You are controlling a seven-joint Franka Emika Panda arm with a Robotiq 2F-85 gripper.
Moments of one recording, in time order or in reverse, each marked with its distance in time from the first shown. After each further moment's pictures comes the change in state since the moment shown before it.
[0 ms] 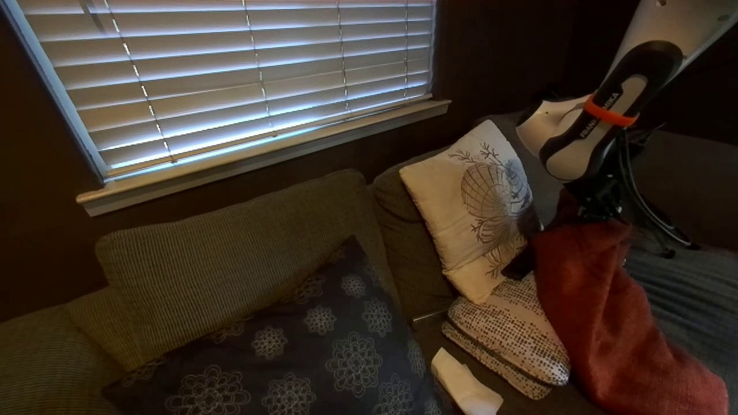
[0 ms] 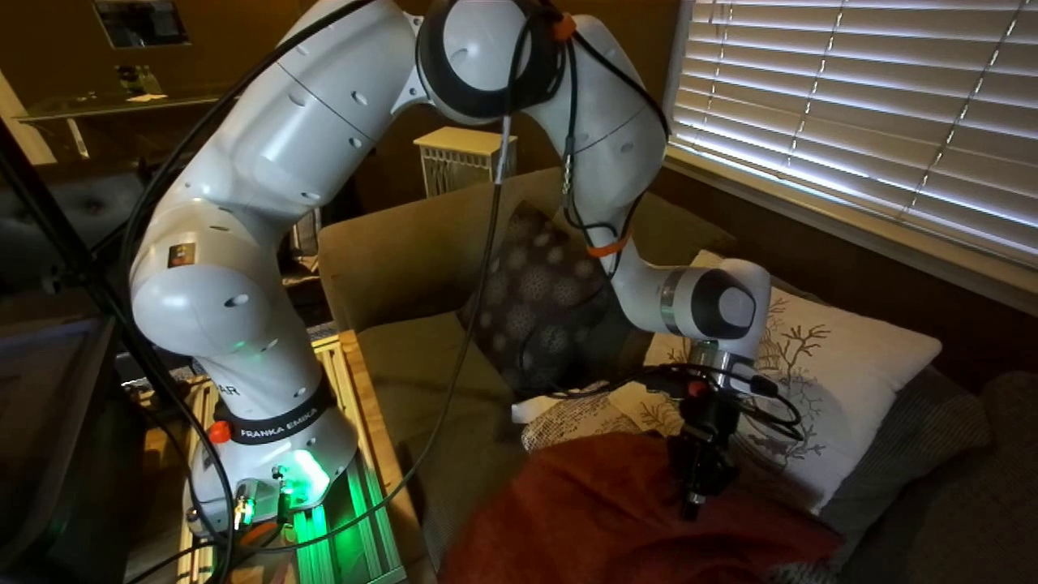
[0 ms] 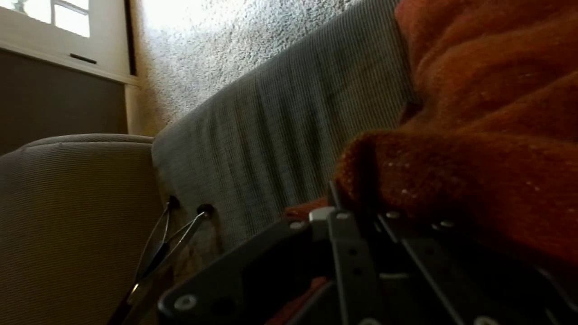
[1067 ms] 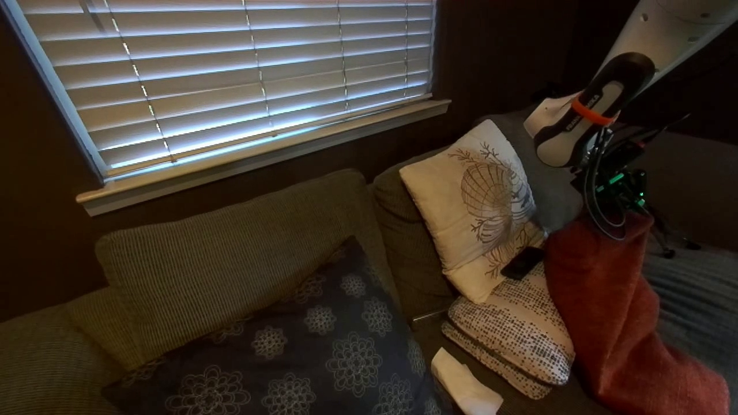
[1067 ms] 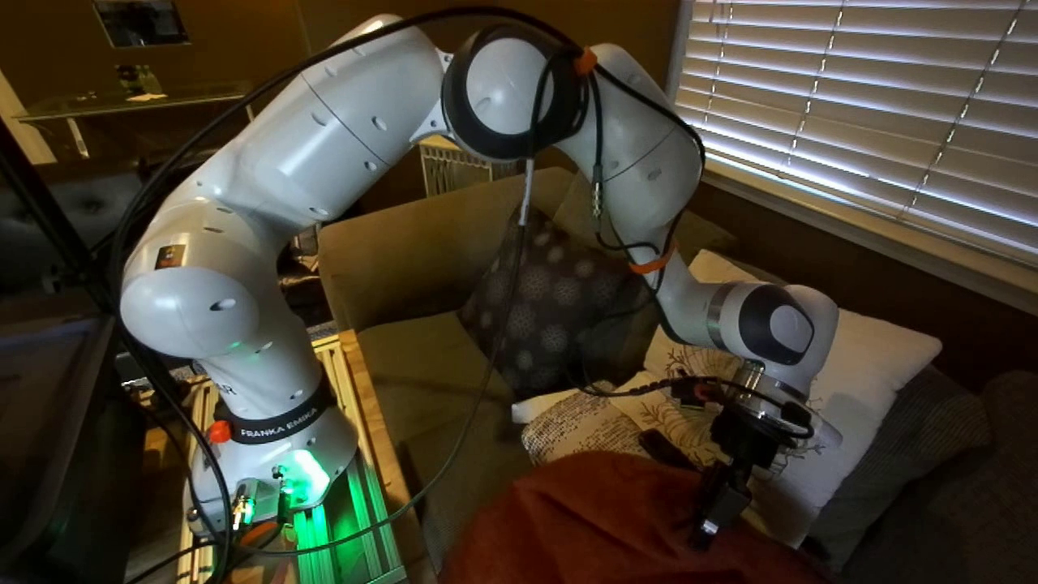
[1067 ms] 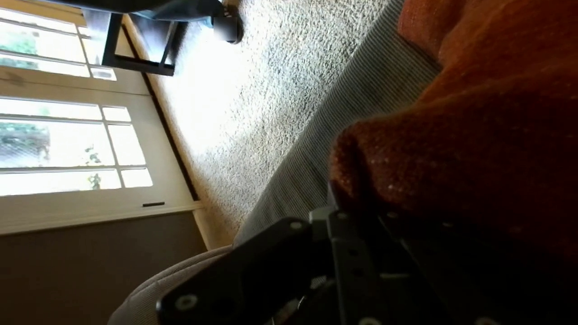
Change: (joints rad) arm -0.081 0.124 -0.030 0.233 0.117 -0.269 0.294
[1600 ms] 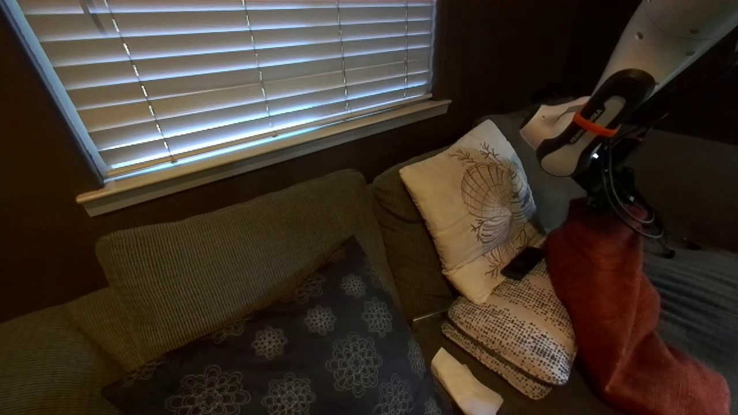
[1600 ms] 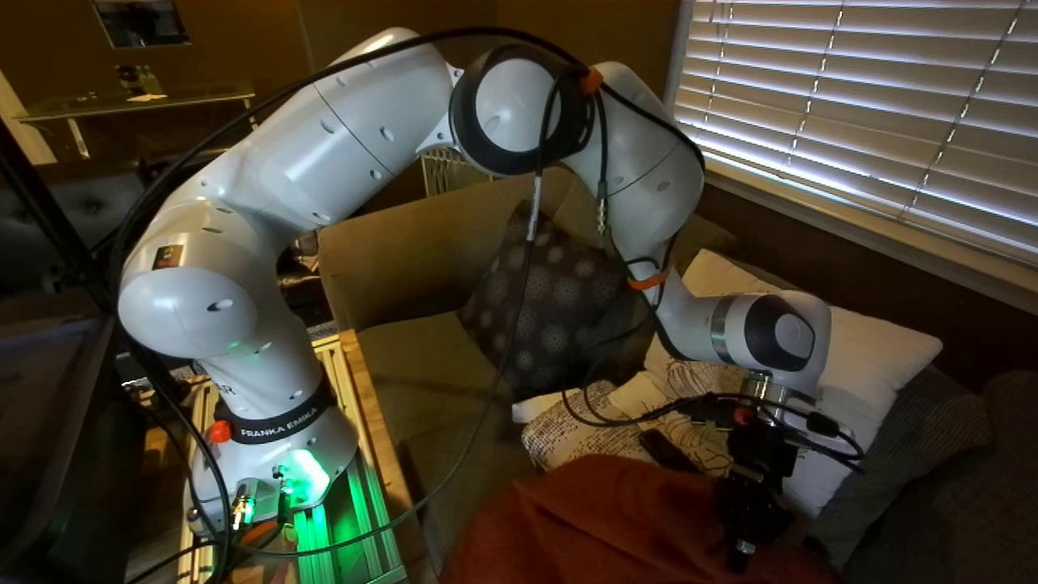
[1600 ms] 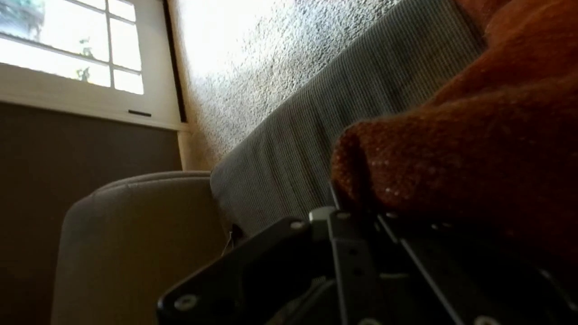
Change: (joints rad) arm -0.015 0.047 0.003 0.040 -0.118 0.100 -0.253
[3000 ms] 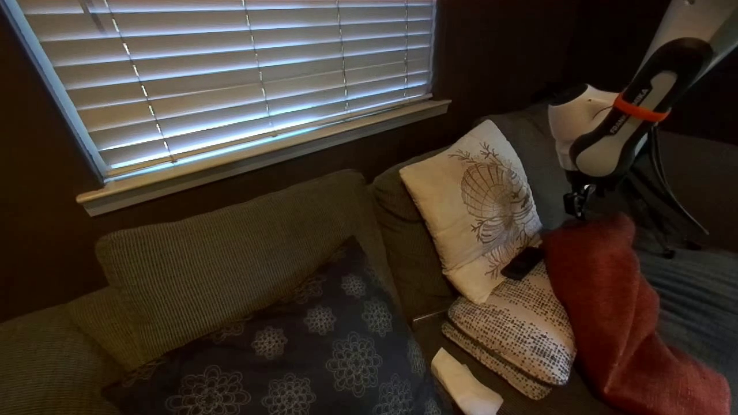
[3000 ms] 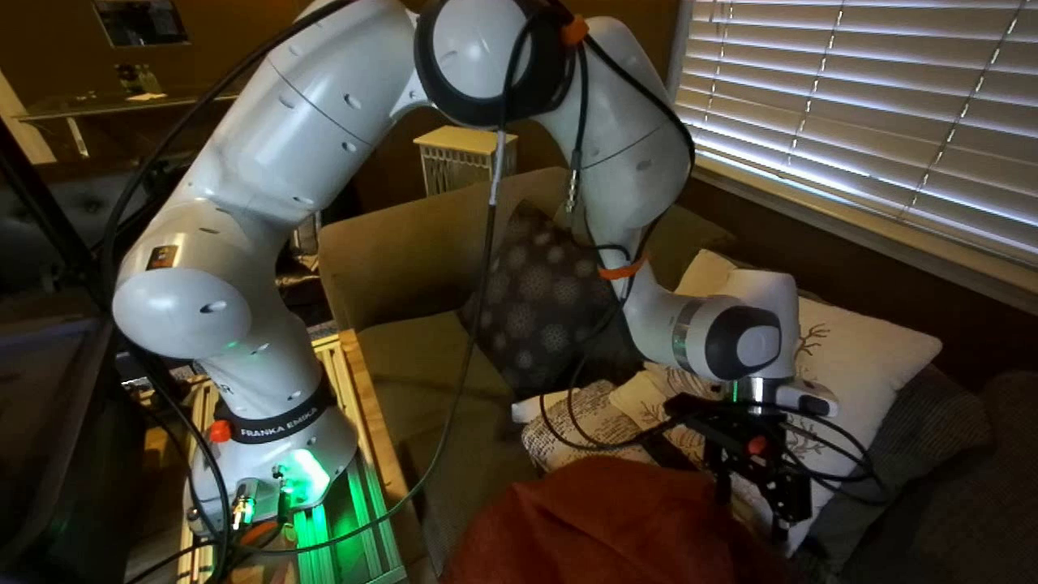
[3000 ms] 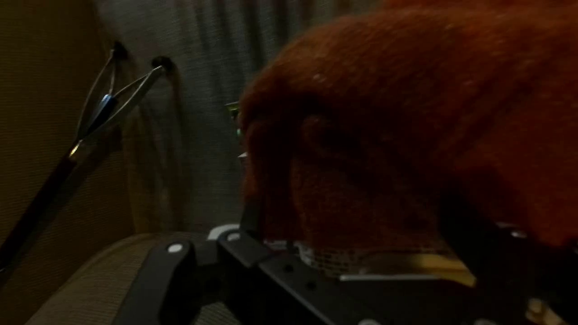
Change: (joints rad) arm -0.037 -0.188 0.047 -0.311 -0.031 0.614 -0.268
